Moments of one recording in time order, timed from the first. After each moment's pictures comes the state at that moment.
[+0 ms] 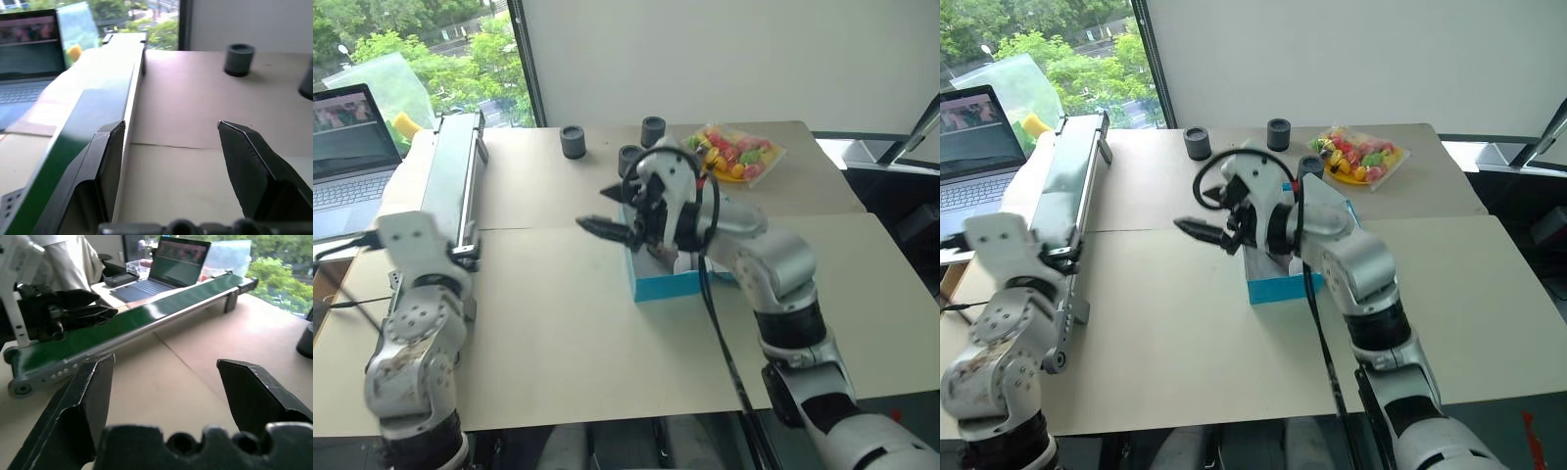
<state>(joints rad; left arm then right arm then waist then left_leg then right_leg) -0.15 0.28 0.47 -0.68 -0.28 0.92 0.17 -0.77 -0.25 0.19 -0.26 0.42 0.81 0.66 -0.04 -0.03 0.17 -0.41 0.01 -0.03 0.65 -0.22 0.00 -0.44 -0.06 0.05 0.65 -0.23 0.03</state>
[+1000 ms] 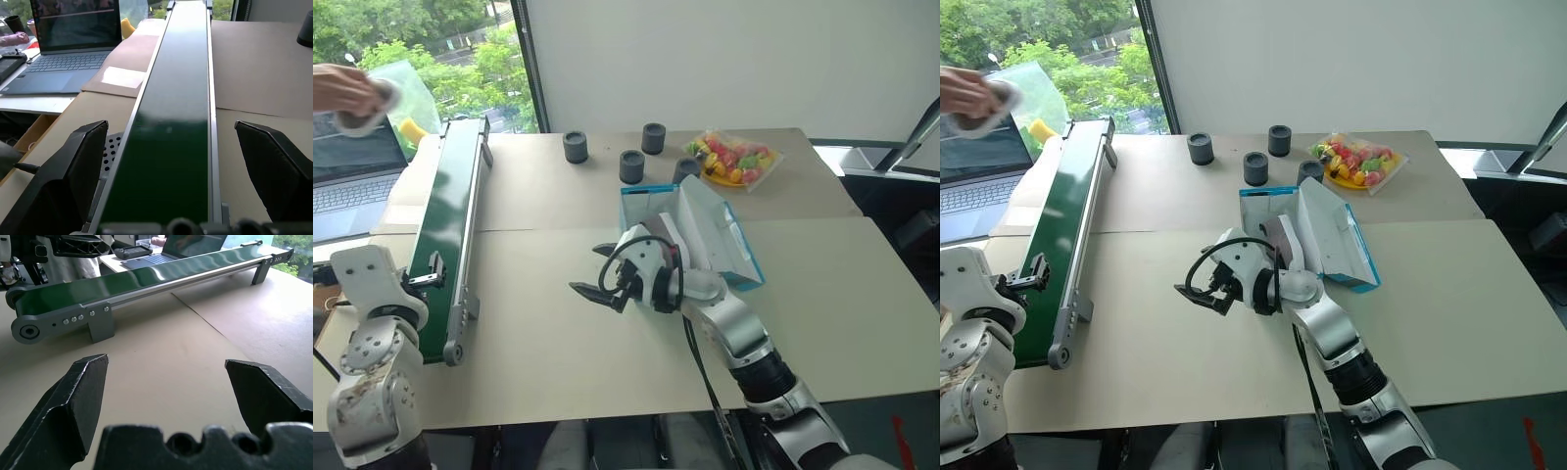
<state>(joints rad) -0.05 0.35 0.58 -0.53 -0.28 0.78 0.01 -0.52 -0.17 0.38 -0.12 0.19 0.45 0.63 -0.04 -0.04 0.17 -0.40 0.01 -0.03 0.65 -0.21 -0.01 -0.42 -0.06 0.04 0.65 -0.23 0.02</state>
